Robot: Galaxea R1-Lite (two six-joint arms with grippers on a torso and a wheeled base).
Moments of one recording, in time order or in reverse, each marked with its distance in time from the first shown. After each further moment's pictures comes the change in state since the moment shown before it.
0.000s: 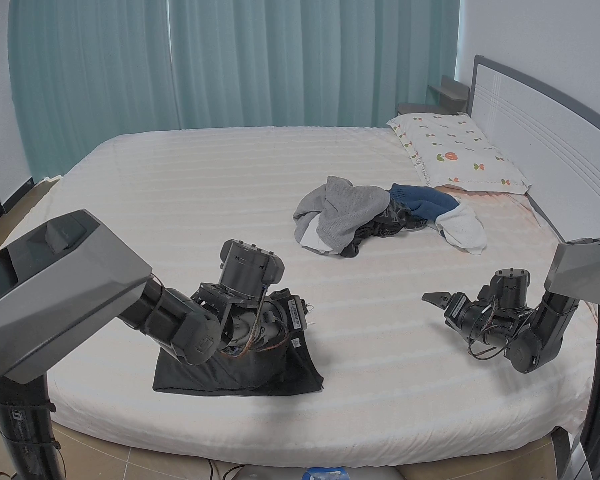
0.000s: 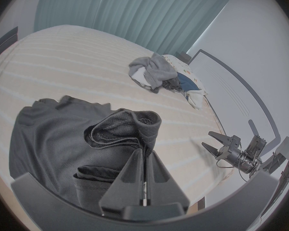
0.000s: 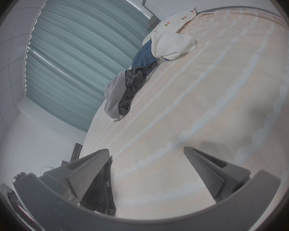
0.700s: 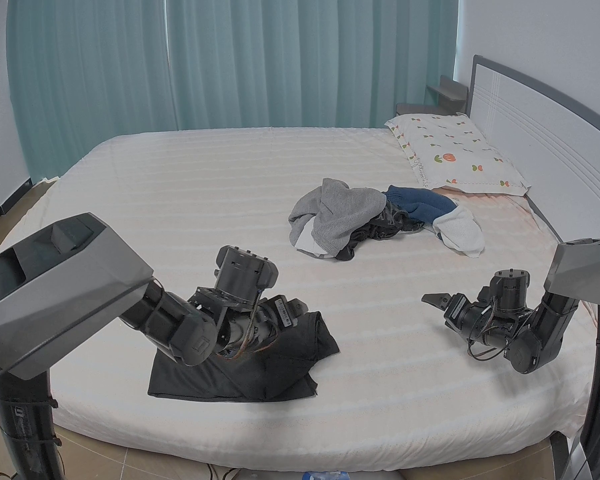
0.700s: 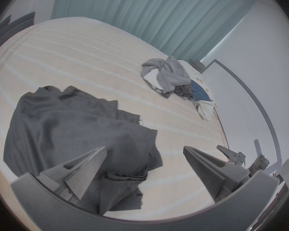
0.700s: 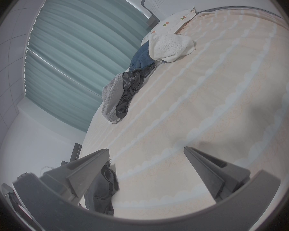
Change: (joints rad) left arm 0.016 0.021 0.013 -0.001 0.058 -0.150; right arm 0.001 0.001 0.005 0.001 0.000 0.000
